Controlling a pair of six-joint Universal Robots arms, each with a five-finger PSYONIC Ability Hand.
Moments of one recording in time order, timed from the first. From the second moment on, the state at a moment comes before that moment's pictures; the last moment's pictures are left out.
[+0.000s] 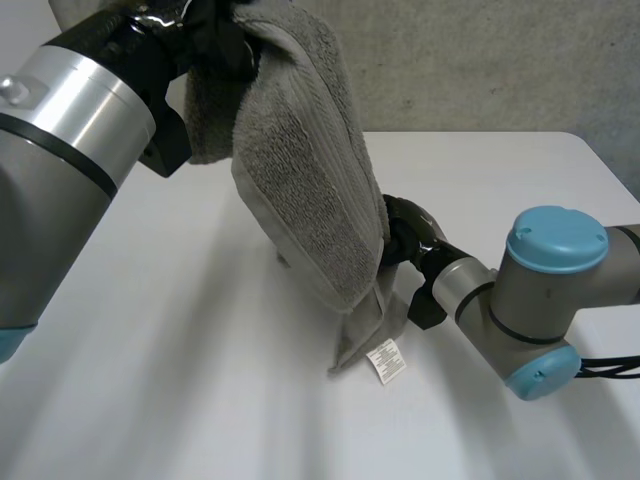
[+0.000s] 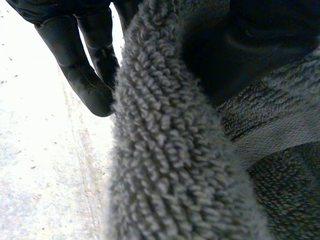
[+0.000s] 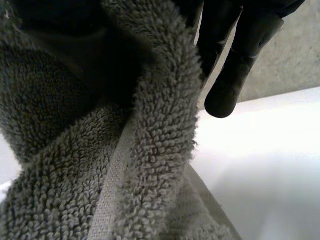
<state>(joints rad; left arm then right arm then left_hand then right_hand) 4.15 -1.62 -1.32 3.31 -1.43 3.04 2.04 -0.95 1.47 -0.37 1.32 3.69 1.44 1.49 1.61 1.58 1.52 1.29 1.32 1.34 1.34 1.15</state>
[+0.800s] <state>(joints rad) 4.43 -2.04 -1.40 3.55 -1.47 3.04 2.05 -1.11 1.34 -0.07 1.44 2.49 1.45 1.49 1.60 1.58 1.52 1.29 1.30 1.32 1.32 1.13</state>
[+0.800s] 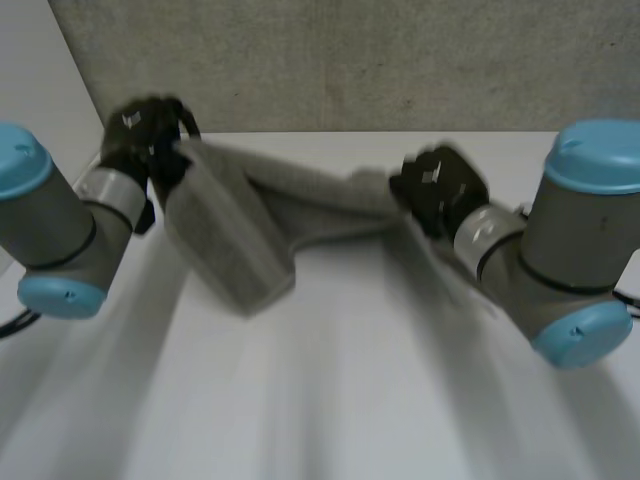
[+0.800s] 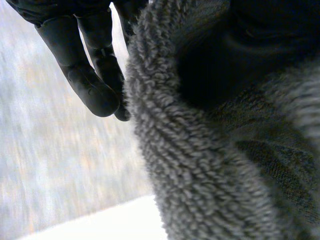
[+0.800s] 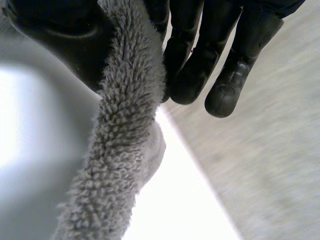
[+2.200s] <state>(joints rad) 4.41 -1.50 -1.85 3.21 -1.42 3.27 2.05 -1.24 1.82 -0.33 1.54 2.46 0.43 0.43 0.43 0.43 0.44 0.23 0.25 0.24 0.25 0.06</state>
